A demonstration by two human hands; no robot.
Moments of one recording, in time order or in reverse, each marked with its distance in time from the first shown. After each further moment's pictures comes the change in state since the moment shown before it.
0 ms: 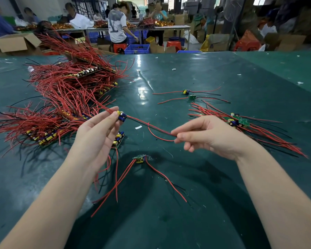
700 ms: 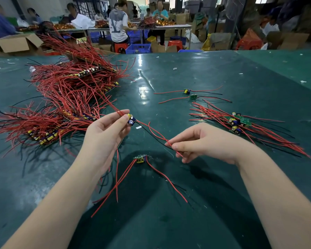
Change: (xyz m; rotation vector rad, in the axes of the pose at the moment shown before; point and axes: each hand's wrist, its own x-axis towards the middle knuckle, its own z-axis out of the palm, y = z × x) left_hand -0.007 -0.010 0.006 0.163 -0.076 0.063; right_hand -0.003 -0.004 0.012 -0.253 -0.049 0.159
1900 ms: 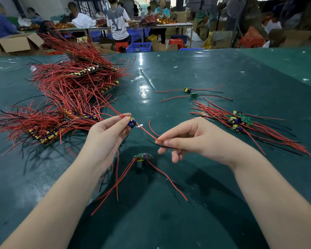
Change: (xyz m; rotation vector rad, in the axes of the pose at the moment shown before) left_hand 0.008 -0.008 -0.003 -0.032 0.008 -0.078; right_hand 0.001 -0.004 0.013 0.150 -0.067 -0.262
